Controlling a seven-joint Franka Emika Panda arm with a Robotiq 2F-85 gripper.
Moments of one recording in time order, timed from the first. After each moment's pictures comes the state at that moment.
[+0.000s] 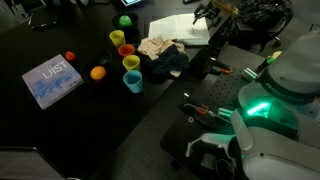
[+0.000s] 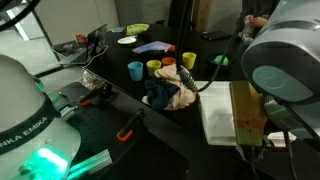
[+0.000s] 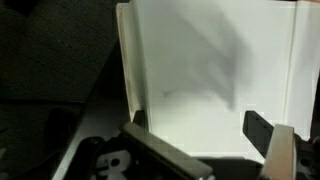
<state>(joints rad) -0.96 0.60 0.17 -2.17 0.81 2.61 -0.59</state>
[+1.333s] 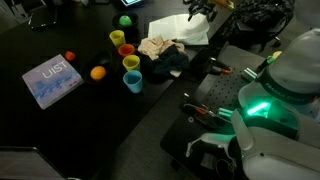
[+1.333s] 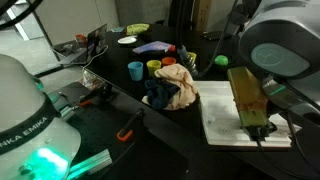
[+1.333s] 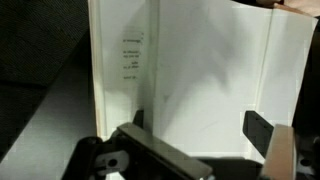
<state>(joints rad) -0.80 0.55 0.07 -2.16 0.81 2.58 -0.60</state>
